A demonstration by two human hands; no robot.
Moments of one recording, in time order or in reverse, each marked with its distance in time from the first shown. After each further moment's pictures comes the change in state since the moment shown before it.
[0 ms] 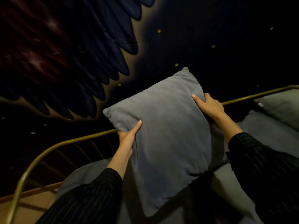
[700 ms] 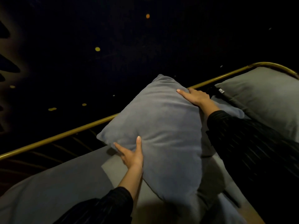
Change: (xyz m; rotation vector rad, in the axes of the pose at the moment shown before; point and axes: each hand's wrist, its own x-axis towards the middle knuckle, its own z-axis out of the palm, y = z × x) left_hand -0.005 -0.174 0.287 0.382 0.300 -0.230; right_hand 0.228 0.229 -0.053 -0.234 -0.277 0.182
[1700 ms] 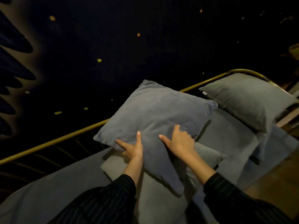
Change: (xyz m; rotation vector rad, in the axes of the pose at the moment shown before) left_hand -0.062 0.019 -0.019 0.035 -0.058 -0.020; right_hand -0.247 -0.009 0.069 0.012 0.116 0.060
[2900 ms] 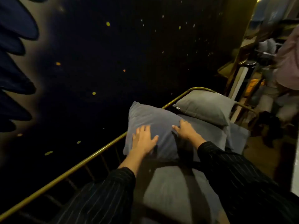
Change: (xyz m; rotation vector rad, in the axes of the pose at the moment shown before) left_hand 0.001 0.087 -0.047 1.078 -0.522 1.236; right_hand 0.045 0.012 -0.017 0.174 0.227 0.132
